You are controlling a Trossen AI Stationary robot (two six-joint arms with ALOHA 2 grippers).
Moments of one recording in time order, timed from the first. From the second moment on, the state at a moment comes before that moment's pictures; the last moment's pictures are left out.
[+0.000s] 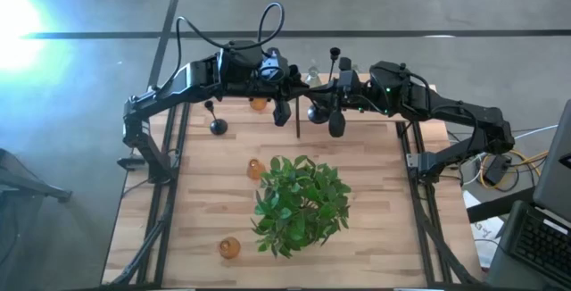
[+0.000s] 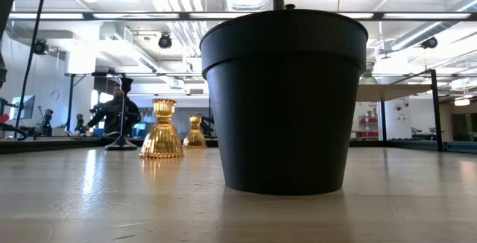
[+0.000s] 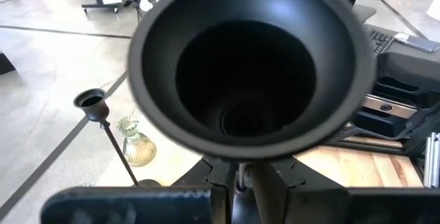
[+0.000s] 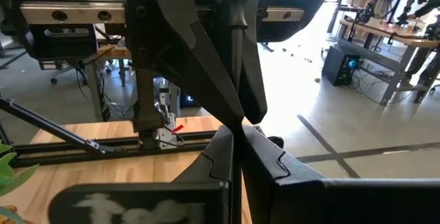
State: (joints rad) left arm 0.18 1.69 2.17 -0.76 -0.02 0.01; right arm -0.17 1.32 1.45 -0.26 0.03 -0.03
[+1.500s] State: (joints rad) left arm 0.19 1.68 2.17 -0.80 -0.02 0.08; right arm -0.17 1.26 1.45 -0.31 0.02 -0.06
